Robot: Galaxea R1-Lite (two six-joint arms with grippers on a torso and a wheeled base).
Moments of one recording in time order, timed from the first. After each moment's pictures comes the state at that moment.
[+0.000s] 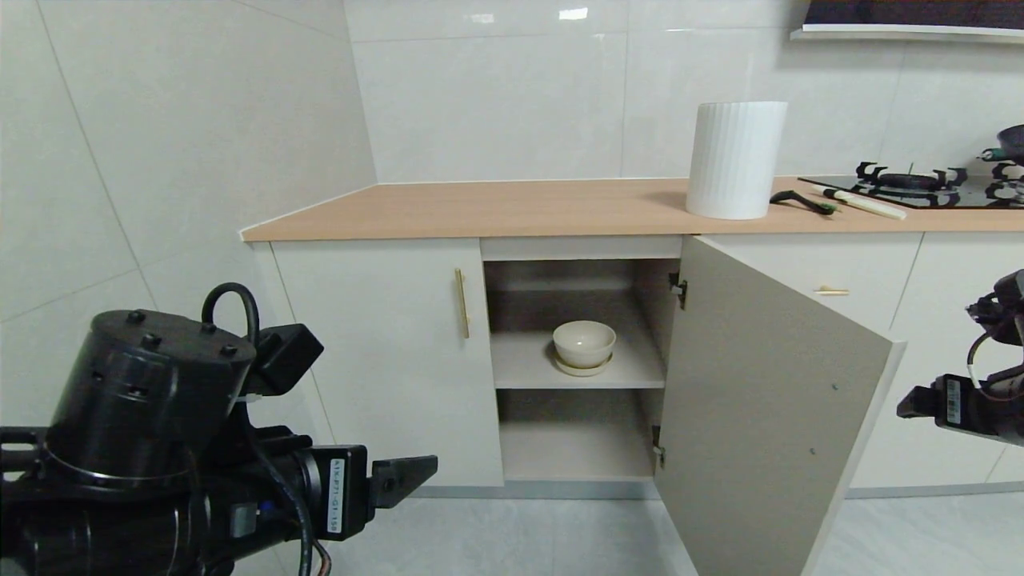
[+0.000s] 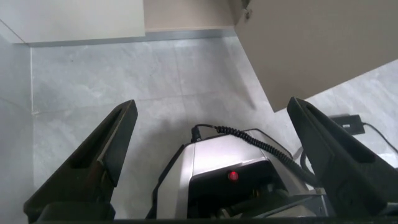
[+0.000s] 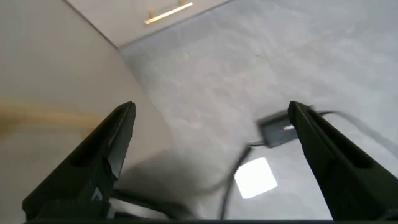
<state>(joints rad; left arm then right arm) -0.66 1.35 -0.73 0.08 0.19 -0.51 -0.10 1.58 -0.84 0.12 -0.25 0.25</state>
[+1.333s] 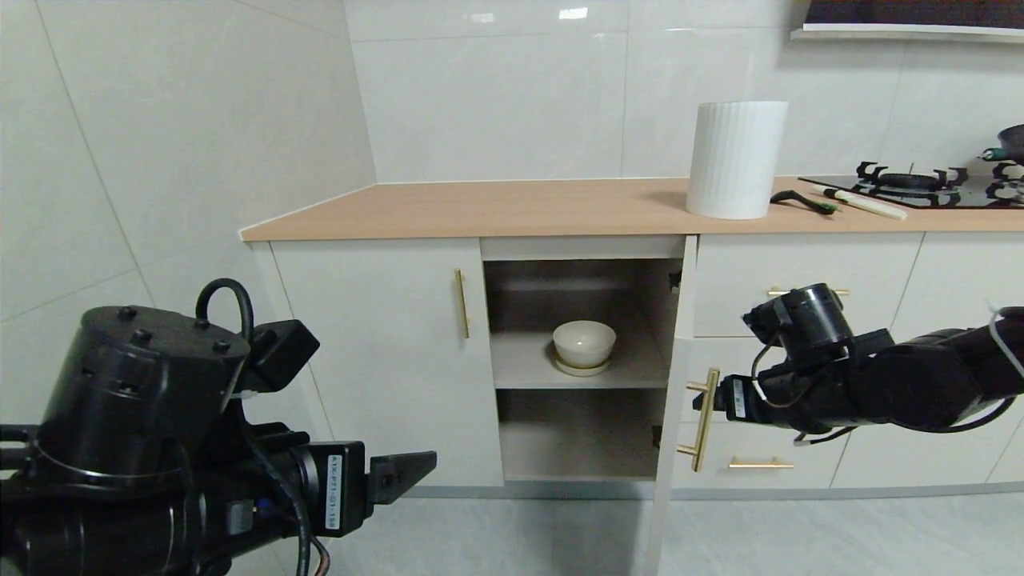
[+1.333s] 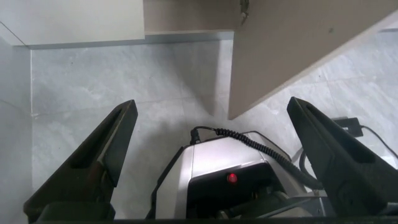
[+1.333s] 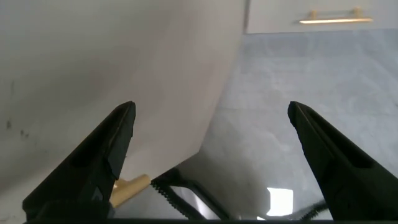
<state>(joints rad) -0.66 1.35 -0.73 0.08 0.19 -0.51 0.34 1.93 -0.98 -0.12 -0.09 0.36</state>
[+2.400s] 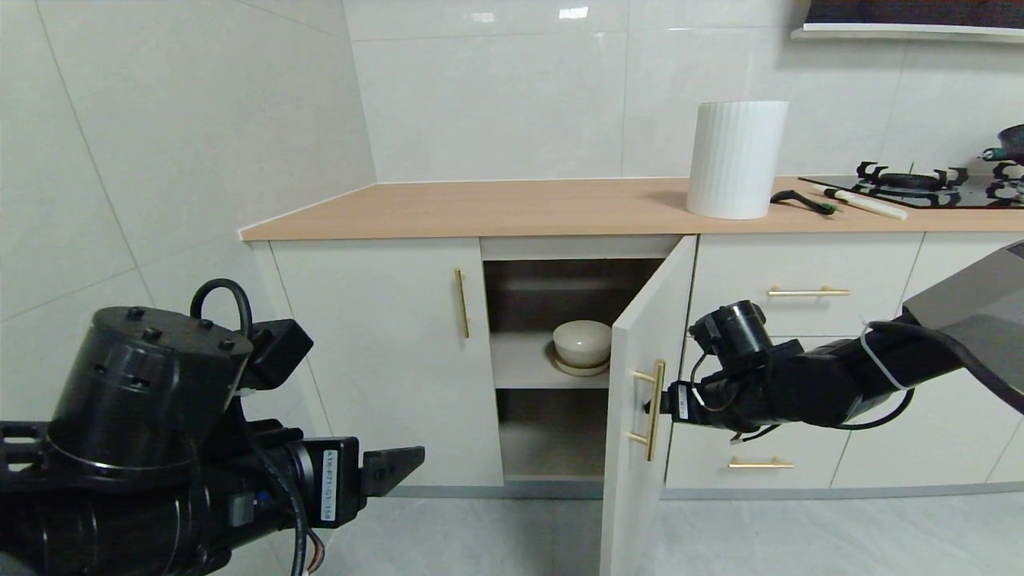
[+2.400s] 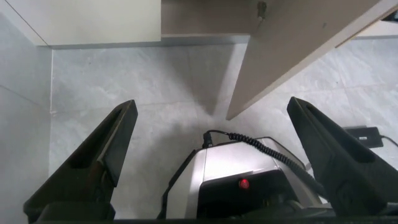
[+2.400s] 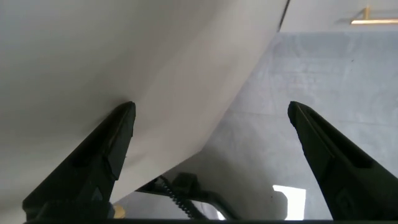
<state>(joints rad) -0.63 1.36 -0.72 0.08 0.23 -0.49 0.41 2.13 -1.13 -0.16 -0.06 0.43</state>
